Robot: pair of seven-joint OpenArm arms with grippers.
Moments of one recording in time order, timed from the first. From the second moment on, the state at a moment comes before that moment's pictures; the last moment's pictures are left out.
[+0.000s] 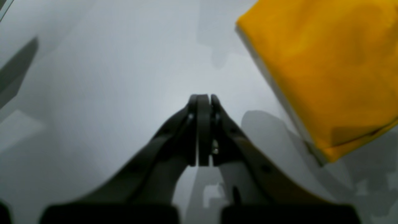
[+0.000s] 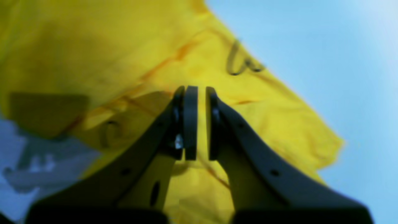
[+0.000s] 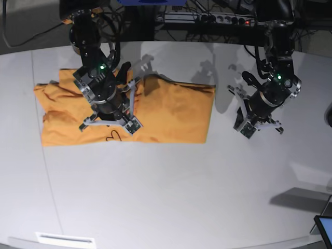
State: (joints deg) left arm 7.4 -18.1 -11.3 105.9 -4.3 -40.6 42.4; right arm -6.4 -1.0 -14.8 111.6 -18.1 26.8 -61.9
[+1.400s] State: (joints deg) left arm 2.7 -13.7 -0.3 103.5 -4.5 -40.6 41.4; right arm -7.9 -1.0 -2.4 111.5 -18.2 27.2 -59.1
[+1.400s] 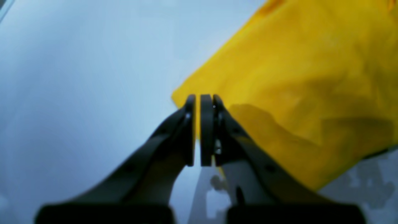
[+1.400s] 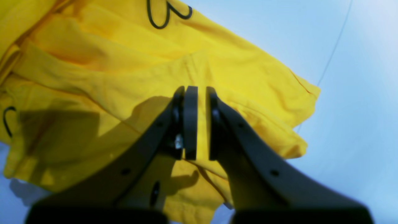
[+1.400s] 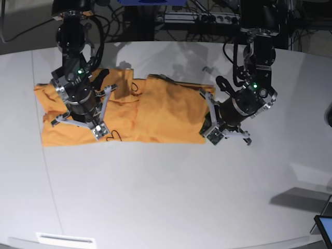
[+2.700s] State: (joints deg) left arm -2.1 -8.9 4.8 84.0 -6.1 -40.0 38.3; right arm -9.0 -1.0 -2.4 111.4 -18.2 27.2 -59.1
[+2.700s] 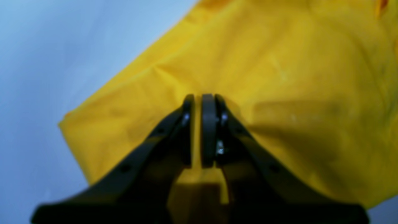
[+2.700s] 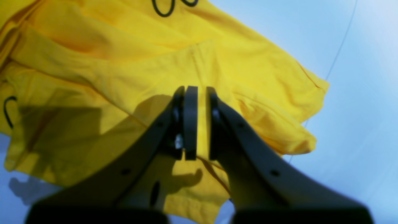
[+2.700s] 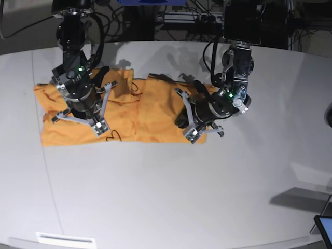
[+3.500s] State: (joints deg) left arm -2.8 -21.3 5.0 81.7 -9.4 -41.0 33.3; right arm -5.4 -3.3 14.3 111.4 -3.4 41.3 -61.9
